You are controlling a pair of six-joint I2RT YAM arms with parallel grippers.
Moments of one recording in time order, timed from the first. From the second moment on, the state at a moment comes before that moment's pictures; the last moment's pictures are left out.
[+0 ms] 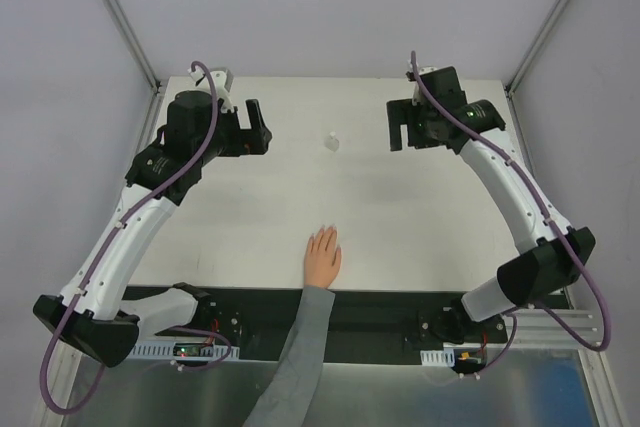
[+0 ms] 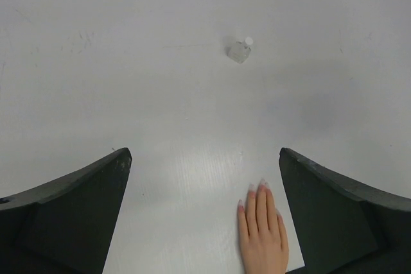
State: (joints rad) left arm -0.40 1.15 1.35 -0.67 -0.04 -0.33; right arm 0.41 1.47 1.59 -0.98 0.15 0.17
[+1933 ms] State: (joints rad) left arm -0.40 1.04 1.26 -0.95 0.17 -0.31; right arm 0.59 2.43 2.25 -0.75 0.10 0.08
